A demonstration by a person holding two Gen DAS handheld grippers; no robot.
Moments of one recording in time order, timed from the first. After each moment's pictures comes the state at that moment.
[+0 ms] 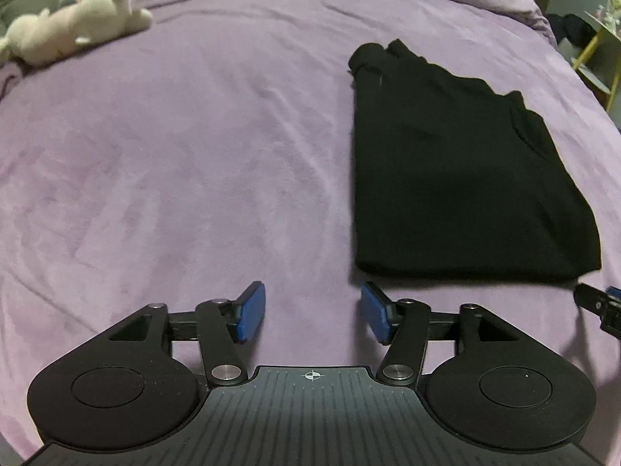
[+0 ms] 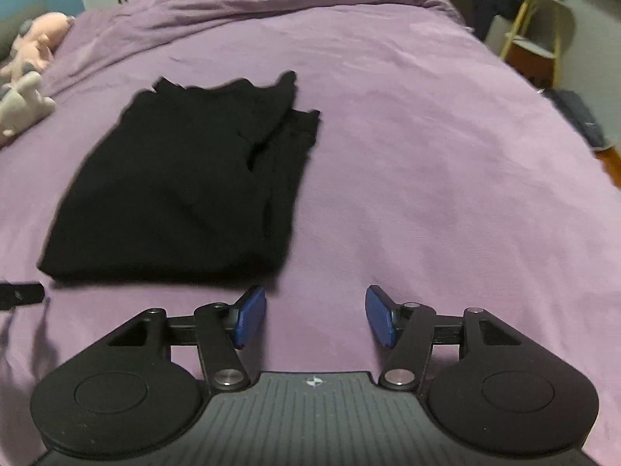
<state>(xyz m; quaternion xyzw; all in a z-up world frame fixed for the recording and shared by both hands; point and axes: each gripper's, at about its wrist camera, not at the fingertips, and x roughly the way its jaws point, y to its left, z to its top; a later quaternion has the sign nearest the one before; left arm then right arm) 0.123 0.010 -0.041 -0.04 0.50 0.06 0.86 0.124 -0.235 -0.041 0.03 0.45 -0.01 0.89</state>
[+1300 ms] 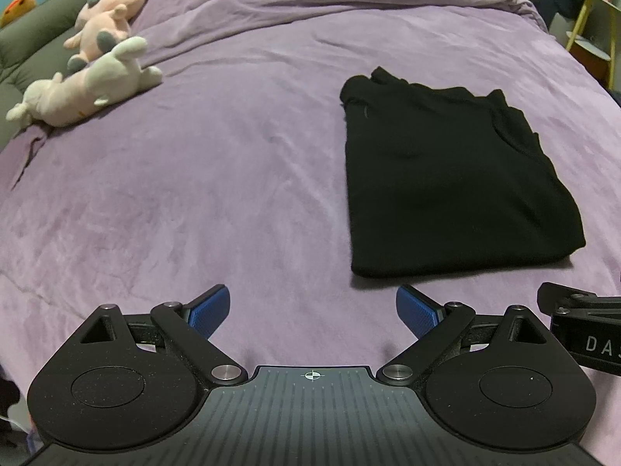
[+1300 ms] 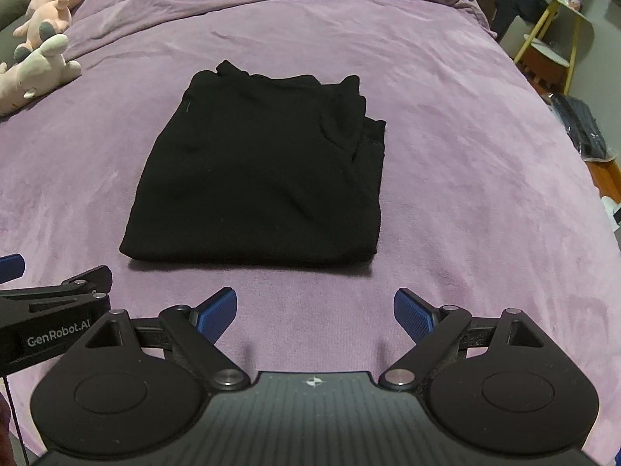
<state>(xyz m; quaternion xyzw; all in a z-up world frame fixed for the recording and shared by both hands) 0.108 -0.021 0.001 0.05 0.48 0.08 0.88 0.126 -0.155 0.011 -0.02 0.50 0.00 0.86</state>
